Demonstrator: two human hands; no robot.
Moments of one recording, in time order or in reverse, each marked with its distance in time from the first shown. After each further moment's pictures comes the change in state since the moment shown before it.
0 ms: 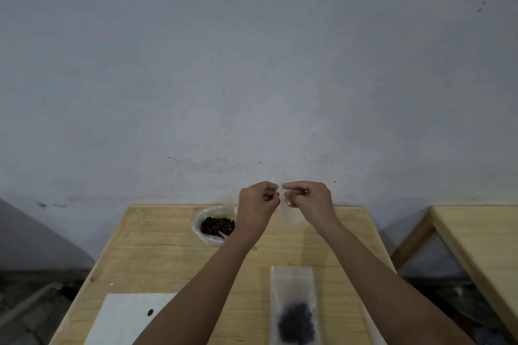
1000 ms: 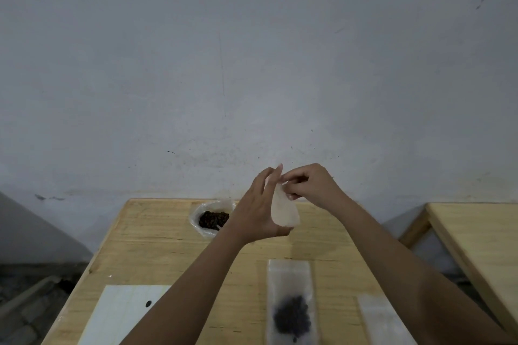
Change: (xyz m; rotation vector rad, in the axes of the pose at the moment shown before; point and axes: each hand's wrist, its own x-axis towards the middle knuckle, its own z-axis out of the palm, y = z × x) left_hand -0.014 -0.012 -0.016 0.431 -0.353 0.473; right_hand -0.002 -0.037 -0.024 -0.205 -0.300 -0.104
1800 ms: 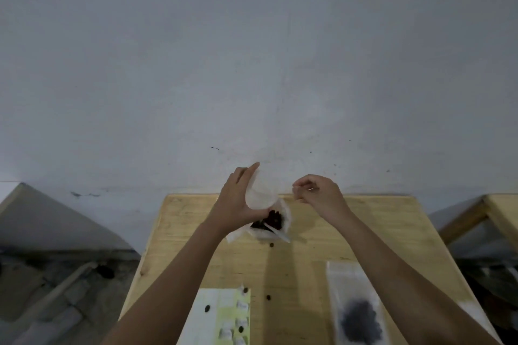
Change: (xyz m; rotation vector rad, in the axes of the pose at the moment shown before) left_hand -0.042 -0.156 -0.074 -0.166 0.024 -0.233; right_hand 0.063 0.019 0.129 0.041 0.111 0.158
